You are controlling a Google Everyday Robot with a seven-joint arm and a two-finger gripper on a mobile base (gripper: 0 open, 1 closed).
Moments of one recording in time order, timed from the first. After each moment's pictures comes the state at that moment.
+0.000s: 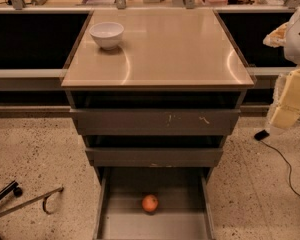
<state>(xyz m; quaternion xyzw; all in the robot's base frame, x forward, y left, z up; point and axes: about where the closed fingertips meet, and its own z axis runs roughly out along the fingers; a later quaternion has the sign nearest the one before) 0.438 -0.217 0.976 -0.60 0.78 -0.03 0.16</state>
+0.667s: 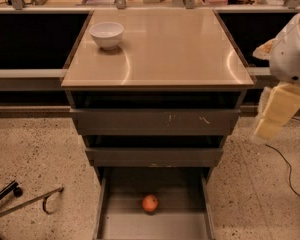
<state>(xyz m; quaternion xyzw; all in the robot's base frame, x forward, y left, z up) 0.442 -0.204 0.948 -0.60 0.78 -0.03 0.17</state>
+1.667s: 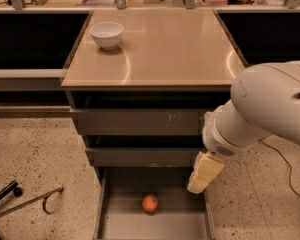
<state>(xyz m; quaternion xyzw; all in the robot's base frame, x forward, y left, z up) 0.431 -0.130 0.783 -0.57 0.80 0.01 0.18</state>
